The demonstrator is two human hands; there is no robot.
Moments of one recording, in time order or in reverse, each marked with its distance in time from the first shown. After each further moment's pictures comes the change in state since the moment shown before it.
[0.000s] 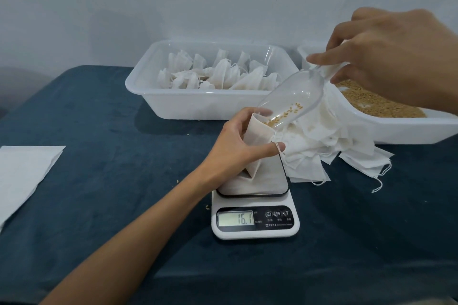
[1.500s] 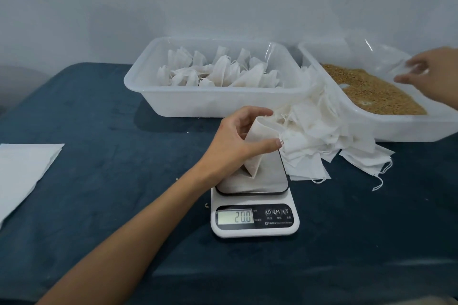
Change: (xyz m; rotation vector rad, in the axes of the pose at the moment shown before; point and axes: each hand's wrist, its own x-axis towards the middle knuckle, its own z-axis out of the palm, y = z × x) left_hand 0.000 0.001 -0.003 0.013 0.014 -0.008; right_hand -0.094 0.148 0.141 0.288 -0.185 0.996
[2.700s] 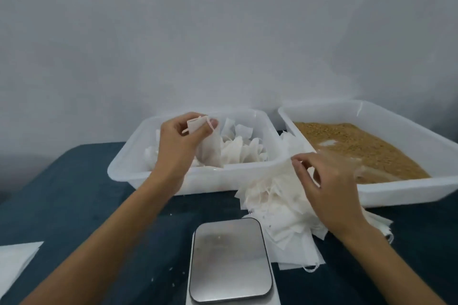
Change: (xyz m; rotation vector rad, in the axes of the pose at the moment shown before) left_hand 0.100 0.075 -0.044 0.099 0.389 0.177; right_hand -0.133 -0.149 0.045 0.562 0.390 -0.408
